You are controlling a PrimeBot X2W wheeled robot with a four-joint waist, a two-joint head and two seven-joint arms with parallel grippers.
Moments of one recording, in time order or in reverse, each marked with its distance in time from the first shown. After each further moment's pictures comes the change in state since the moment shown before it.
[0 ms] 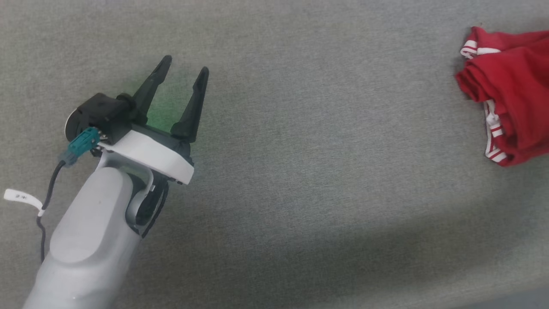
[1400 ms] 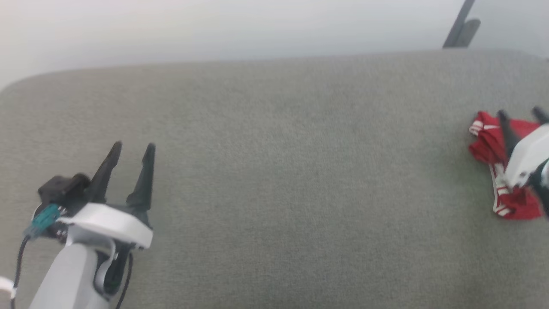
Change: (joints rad) left arm 0.297 -0.004 0.220 0.020 0.001 0.000 0.000; right arm 0.132 0.203 0.070 0.125 0.140 0.000 -0.359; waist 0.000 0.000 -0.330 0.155
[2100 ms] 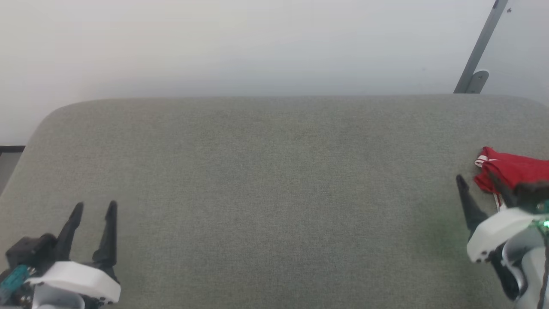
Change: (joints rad) left arm 0.238 0.030 0.138 -0.052 0.049 0.000 0.000; right arm 0.349 0.091 -0.026 -0.222 -0.010 0.000 -0.190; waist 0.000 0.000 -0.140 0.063
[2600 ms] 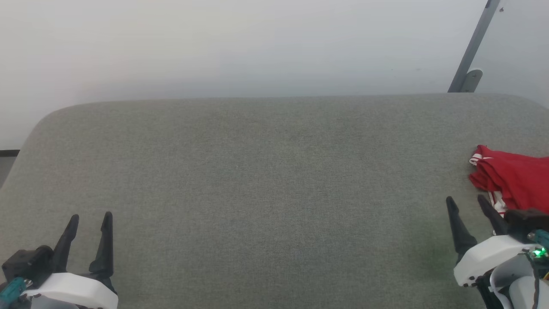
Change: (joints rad) left arm 0.058 -0.021 0.052 -0.014 0.011 0.000 0.000; right arm 0.166 0.098 -0.095 -0.142 -0.045 0.000 -0.003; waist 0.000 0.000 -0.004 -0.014
